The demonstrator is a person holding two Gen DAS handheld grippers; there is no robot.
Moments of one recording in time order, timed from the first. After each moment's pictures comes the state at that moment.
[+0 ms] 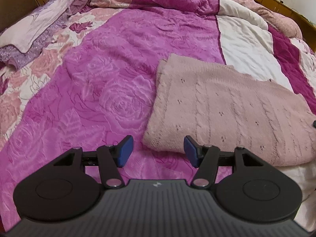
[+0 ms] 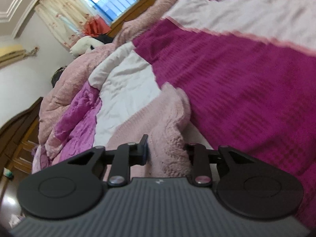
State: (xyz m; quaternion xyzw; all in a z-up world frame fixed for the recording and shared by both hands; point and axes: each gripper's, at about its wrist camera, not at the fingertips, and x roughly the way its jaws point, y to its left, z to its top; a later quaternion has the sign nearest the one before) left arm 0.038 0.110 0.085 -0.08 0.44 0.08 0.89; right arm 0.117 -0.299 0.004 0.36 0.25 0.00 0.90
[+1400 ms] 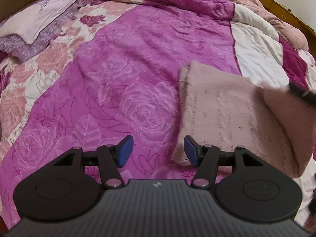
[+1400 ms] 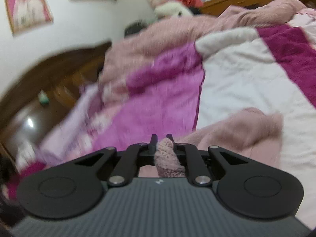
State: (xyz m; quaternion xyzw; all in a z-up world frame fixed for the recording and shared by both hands) left arm 0.051 0.162 0.083 -0.13 0.45 0.09 0.88; right arm 0.163 -0.098 0.068 0.18 0.26 0.22 0.92
